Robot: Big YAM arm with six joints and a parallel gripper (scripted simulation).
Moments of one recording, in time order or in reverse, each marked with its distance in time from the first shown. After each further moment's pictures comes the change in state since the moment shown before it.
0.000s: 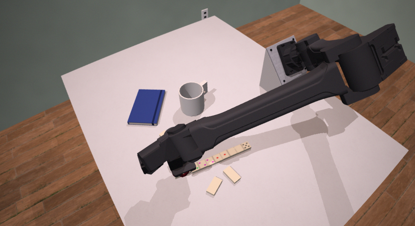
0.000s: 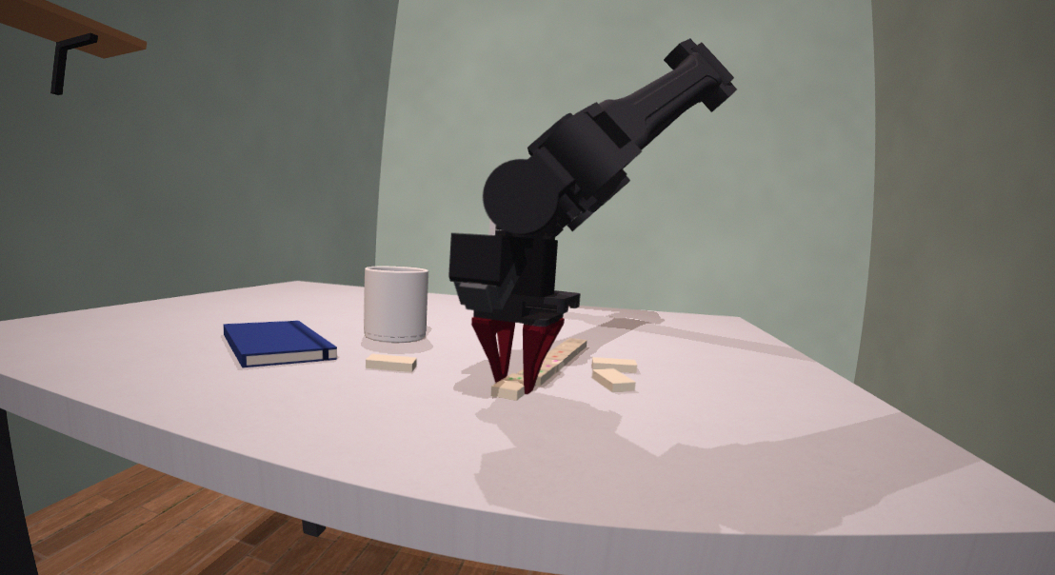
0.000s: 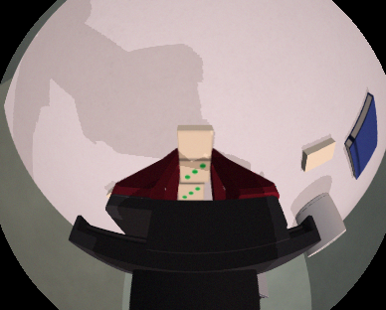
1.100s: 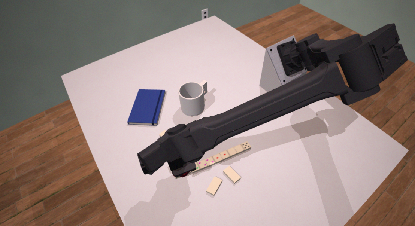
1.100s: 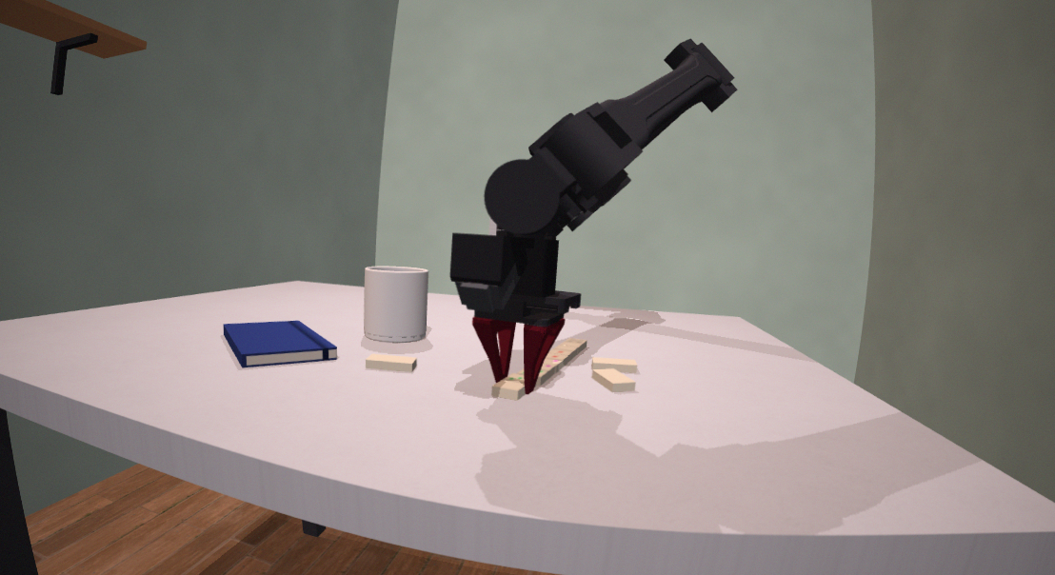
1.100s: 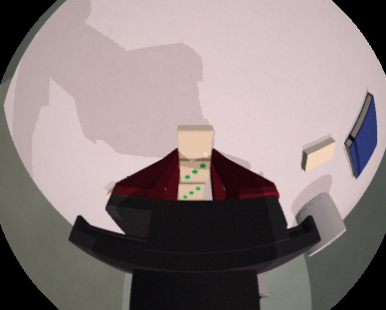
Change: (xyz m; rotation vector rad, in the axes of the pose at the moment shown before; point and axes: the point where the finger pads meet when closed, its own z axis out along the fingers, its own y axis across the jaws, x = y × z) arm 0.000 0.000 0.000 0.003 0.000 -0.001
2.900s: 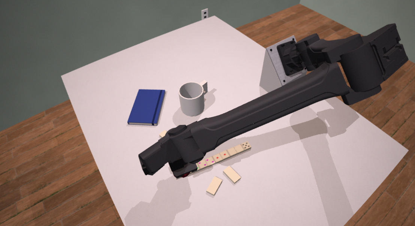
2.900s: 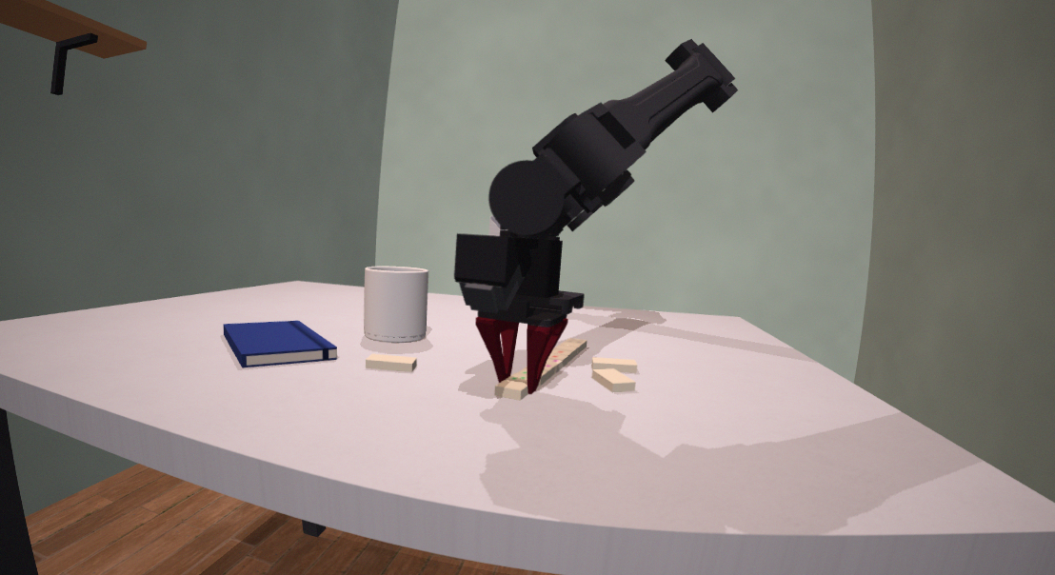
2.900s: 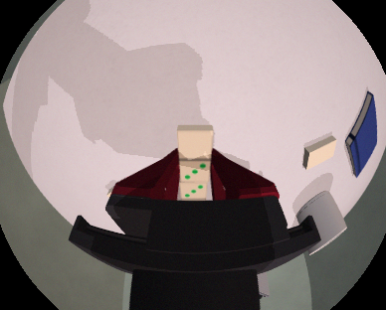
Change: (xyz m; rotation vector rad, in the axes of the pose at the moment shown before) arm 0.002 0.002 0.000 0.006 0.005 0.000
